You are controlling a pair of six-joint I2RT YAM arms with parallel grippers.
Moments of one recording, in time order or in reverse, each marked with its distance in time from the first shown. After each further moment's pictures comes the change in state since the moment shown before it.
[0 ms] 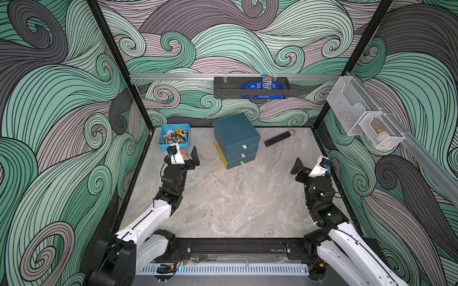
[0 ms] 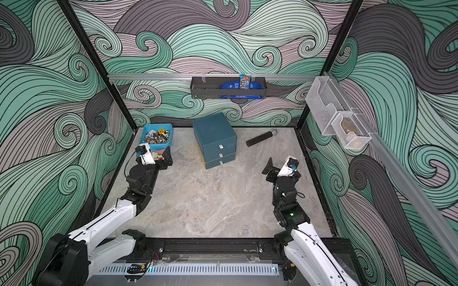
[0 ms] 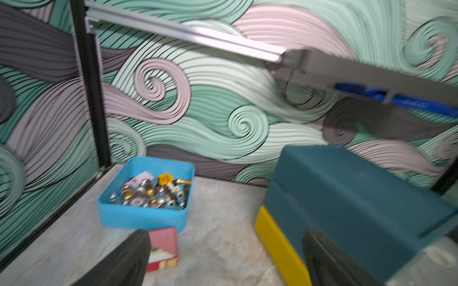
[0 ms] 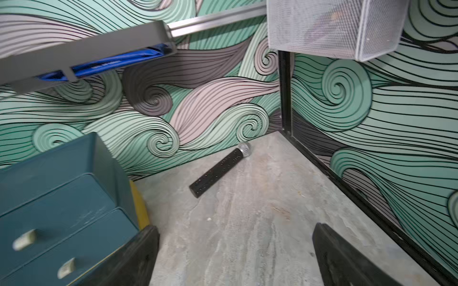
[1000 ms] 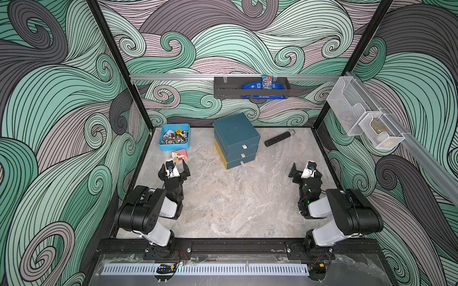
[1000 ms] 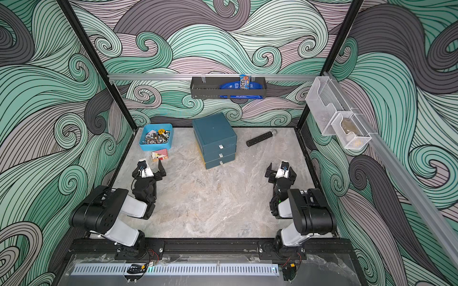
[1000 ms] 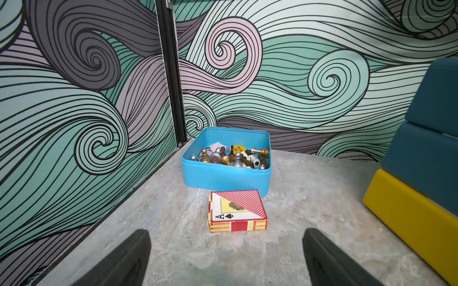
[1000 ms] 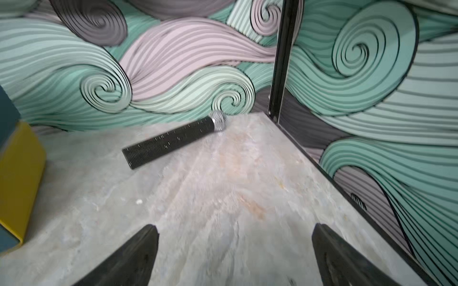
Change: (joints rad) left arm 0.144 0.522 -0.206 0.753 -0.054 0.139; right arm -0.289 0.913 -0.237 1.221 -0.303 -0.247
